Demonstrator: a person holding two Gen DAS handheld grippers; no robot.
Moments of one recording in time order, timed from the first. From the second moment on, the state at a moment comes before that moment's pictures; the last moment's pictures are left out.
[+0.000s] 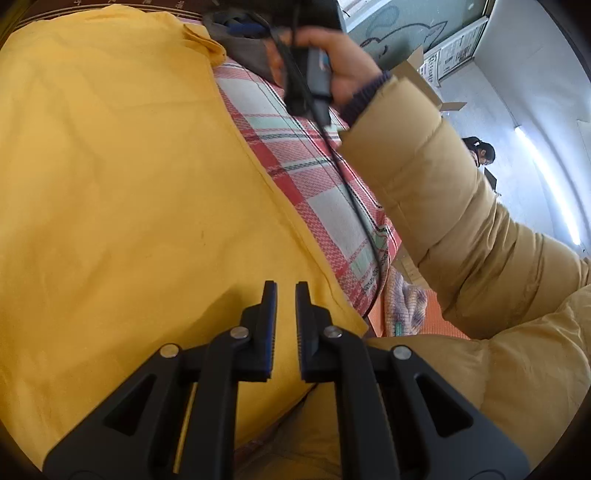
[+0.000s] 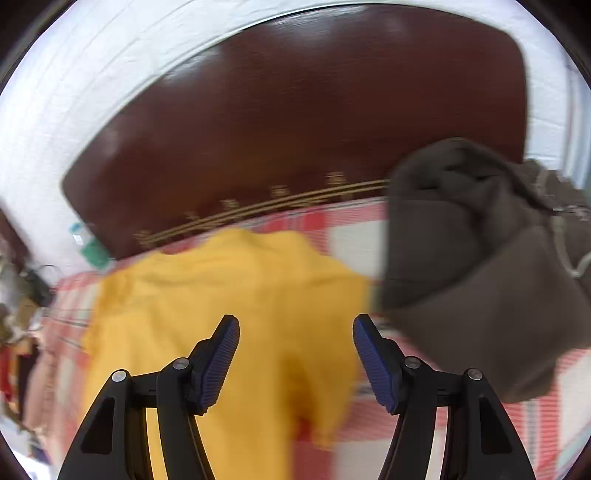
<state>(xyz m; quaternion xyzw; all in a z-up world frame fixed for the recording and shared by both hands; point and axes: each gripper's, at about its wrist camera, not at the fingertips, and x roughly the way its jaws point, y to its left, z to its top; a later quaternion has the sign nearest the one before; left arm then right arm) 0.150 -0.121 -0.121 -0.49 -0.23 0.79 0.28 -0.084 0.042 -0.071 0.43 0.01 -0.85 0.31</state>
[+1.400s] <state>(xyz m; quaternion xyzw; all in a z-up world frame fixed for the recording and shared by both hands) 0.153 -0.165 -0.135 -0.47 -0.30 0.79 0.26 0.117 0.067 -0.070 0.49 0.13 -0.74 0.45</state>
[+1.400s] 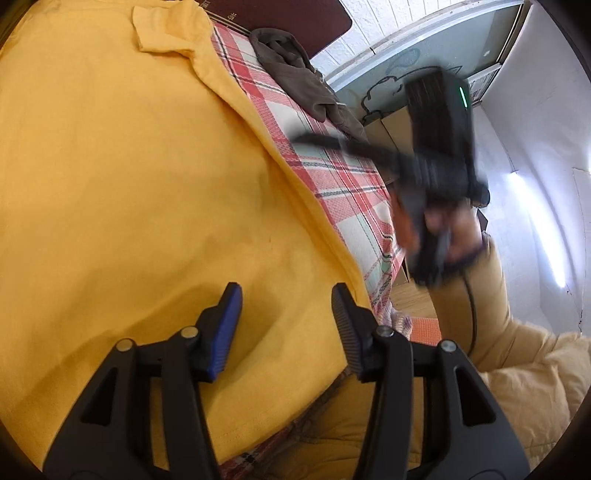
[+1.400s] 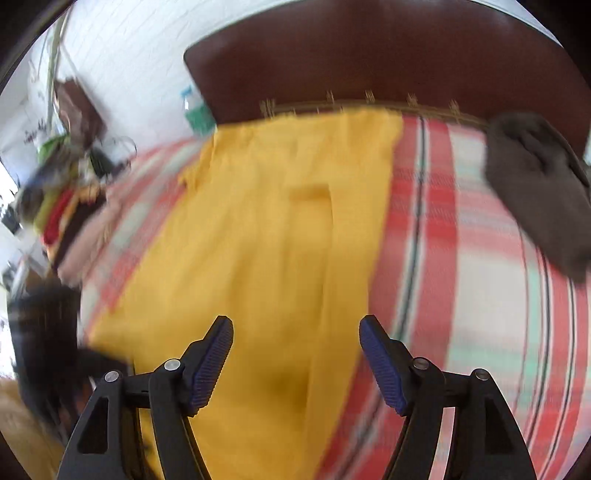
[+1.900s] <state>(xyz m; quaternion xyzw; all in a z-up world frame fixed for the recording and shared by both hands) 0.127 -0.177 -0.123 -0.47 -0.28 0.80 0.25 0.231 0.087 -0.060 0.44 0.12 -0.73 0.51</state>
